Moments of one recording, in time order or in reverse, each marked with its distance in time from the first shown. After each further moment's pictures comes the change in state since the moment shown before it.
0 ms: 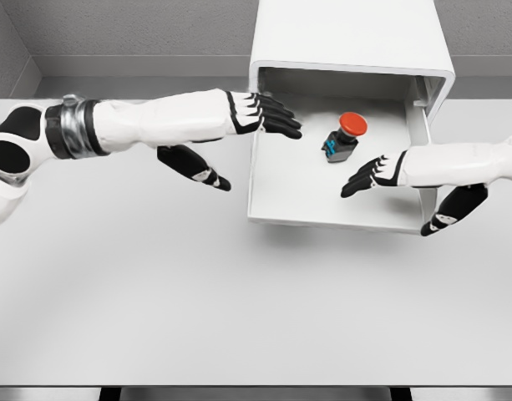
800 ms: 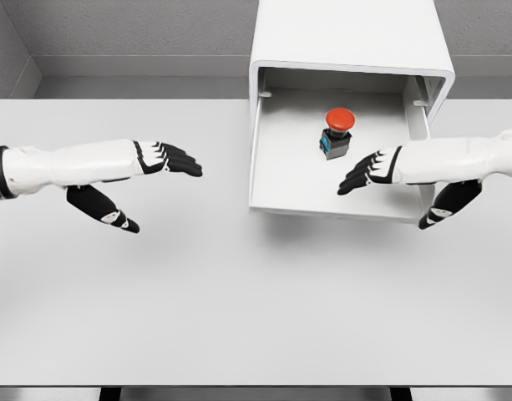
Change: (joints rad) left arm 0.140 0.289 0.003 -0.023 0.099 0.000 -0.019; right arm -0.012 0.029 -0.013 0.012 0.067 0.000 0.000
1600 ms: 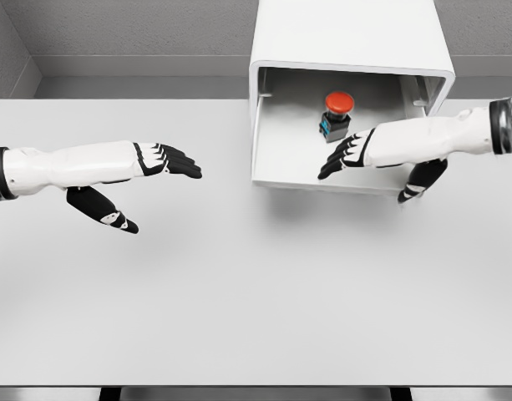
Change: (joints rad) left arm 0.008 0.001 -0.002 0.001 -0.017 0.000 0.000; right arm -0.037 0.173 -0.003 0.159 0.167 -0.001 0.001
